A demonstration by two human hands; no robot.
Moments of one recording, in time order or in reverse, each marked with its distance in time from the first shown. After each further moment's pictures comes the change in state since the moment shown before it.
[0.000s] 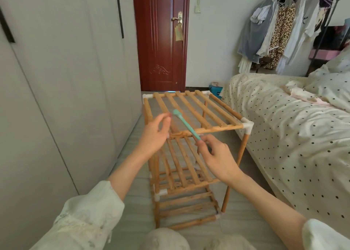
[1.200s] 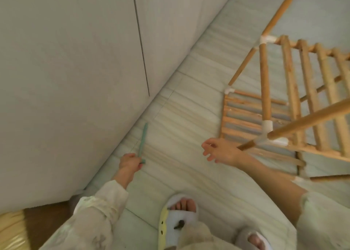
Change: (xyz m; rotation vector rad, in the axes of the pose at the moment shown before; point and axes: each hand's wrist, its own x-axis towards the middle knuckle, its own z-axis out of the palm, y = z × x) left_hand -0.283 -0.454 -0.041 -0.338 0.578 -1.578; right_hand -0.023 0.109 0.348 -0.176 -1.198 0.536
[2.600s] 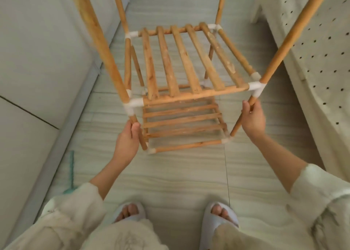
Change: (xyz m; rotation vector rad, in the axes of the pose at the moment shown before) left_hand -0.195 0.063 0.197 0.613 -0.242 1.105; right_hand -0.101 0.273 -0.130 0.601 1.155 0.230
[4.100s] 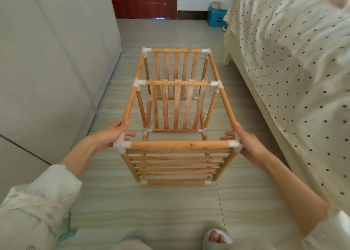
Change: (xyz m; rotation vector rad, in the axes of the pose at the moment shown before) left_hand 0.081 0.095 -0.105 -0.238 -0.565 -0.208; right_hand -0.039 -0.063 -0.086 0.311 -0.434 0.152
